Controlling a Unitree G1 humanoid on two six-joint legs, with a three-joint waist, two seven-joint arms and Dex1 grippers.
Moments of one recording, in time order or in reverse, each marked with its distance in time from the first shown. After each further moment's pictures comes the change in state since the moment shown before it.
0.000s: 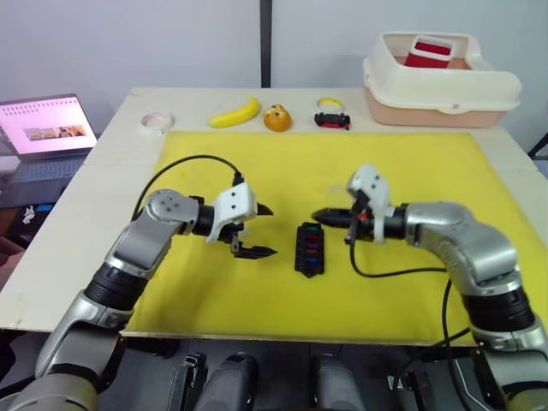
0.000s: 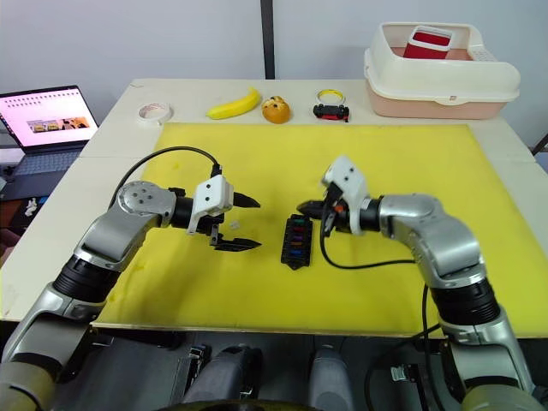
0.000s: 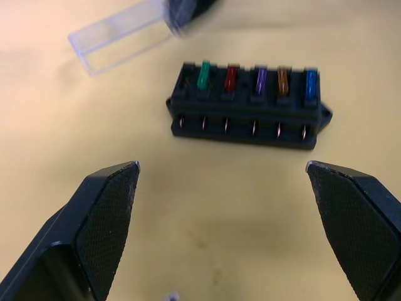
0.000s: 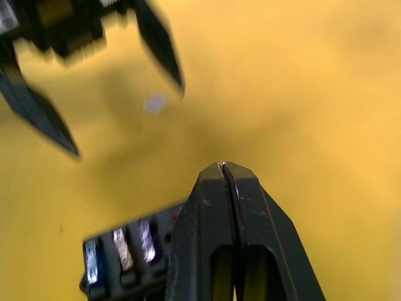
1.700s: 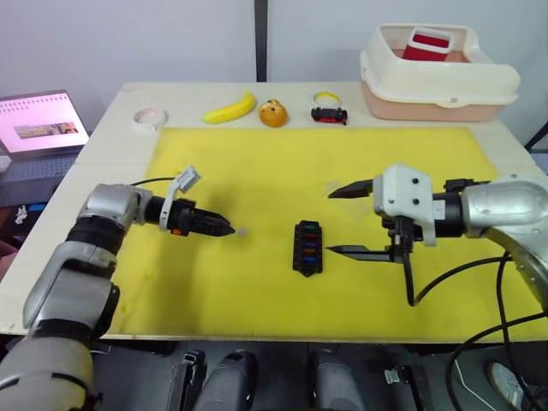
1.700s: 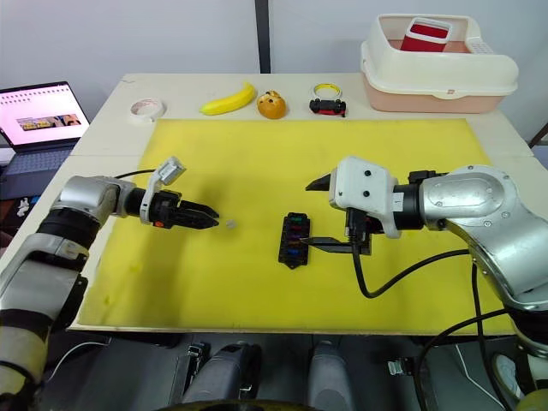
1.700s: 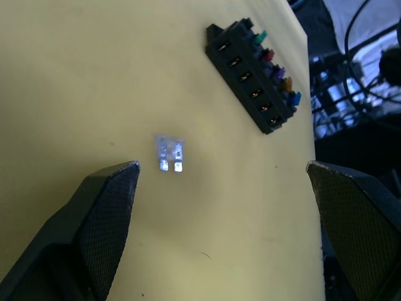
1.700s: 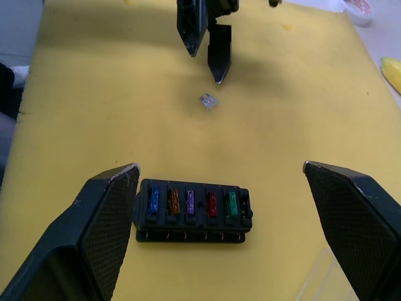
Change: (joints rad) left arm -0.365 0.055 -0.101 0.926 -0.176 0.406 -0.430; right arm 0.009 -0.316 0.026 -0.298 0.045 -0.152 0.137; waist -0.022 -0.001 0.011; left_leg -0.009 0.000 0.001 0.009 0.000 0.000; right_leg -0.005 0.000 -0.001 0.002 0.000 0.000
